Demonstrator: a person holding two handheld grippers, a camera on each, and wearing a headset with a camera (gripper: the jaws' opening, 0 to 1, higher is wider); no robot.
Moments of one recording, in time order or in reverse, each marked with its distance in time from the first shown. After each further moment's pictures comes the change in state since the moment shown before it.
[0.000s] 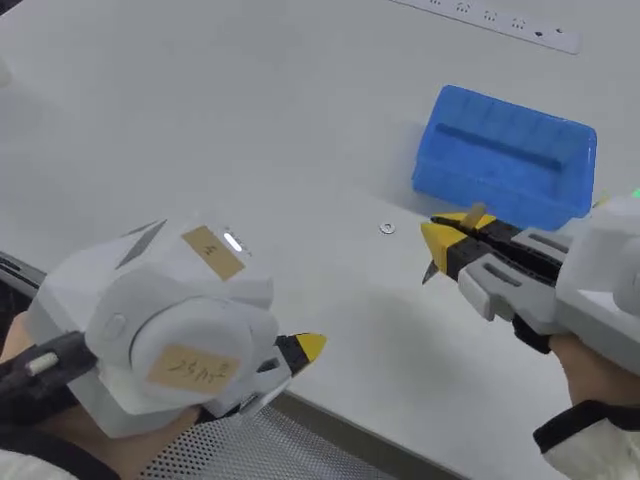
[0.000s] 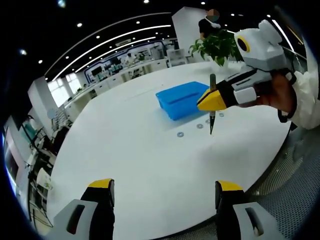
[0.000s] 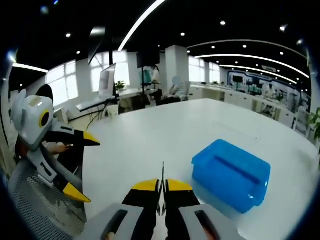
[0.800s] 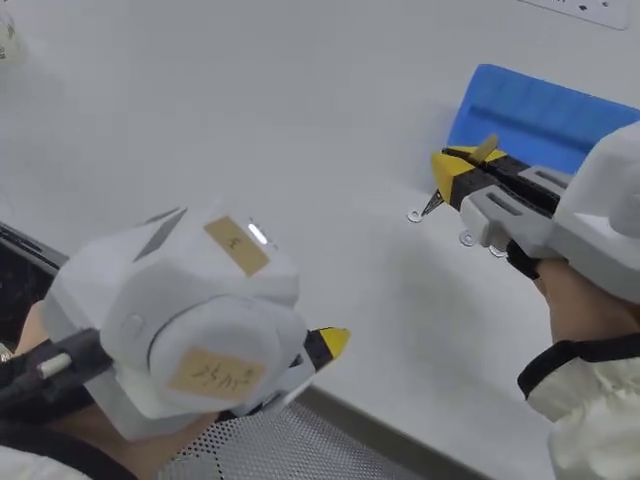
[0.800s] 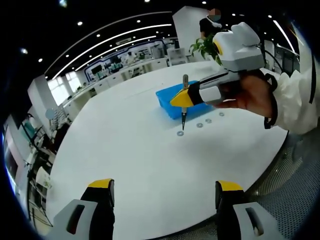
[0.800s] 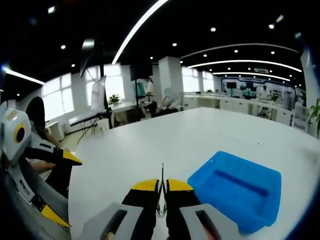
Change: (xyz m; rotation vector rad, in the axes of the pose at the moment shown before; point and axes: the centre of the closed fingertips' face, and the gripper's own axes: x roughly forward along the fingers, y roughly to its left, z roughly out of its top) left arm 0.001 0.000 -0.002 -0.007 0.011 -0.005; right arm 0.044 -0.017 0.013 0.053 -0.094 -0.028
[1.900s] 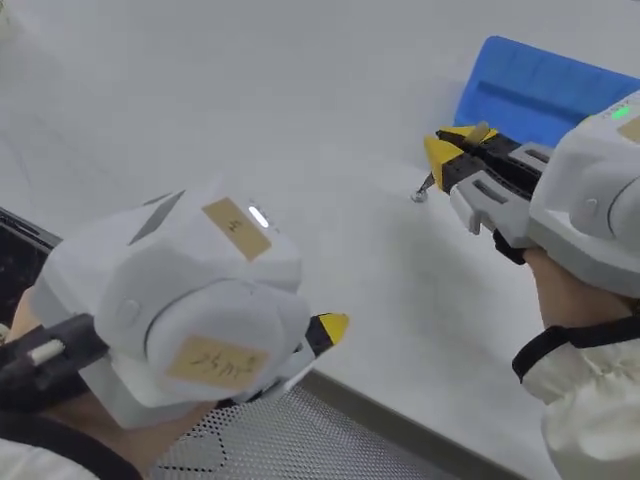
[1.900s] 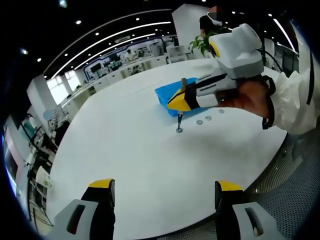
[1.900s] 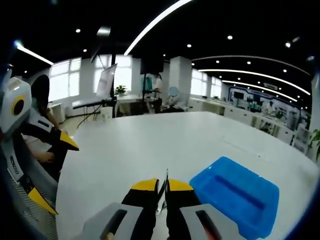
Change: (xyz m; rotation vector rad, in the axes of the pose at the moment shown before) left arm 0.001 -0.001 -0.003 0.004 0.020 -0.002; right arm 0.007 0.003 -0.009 -0.157 0.029 0.003
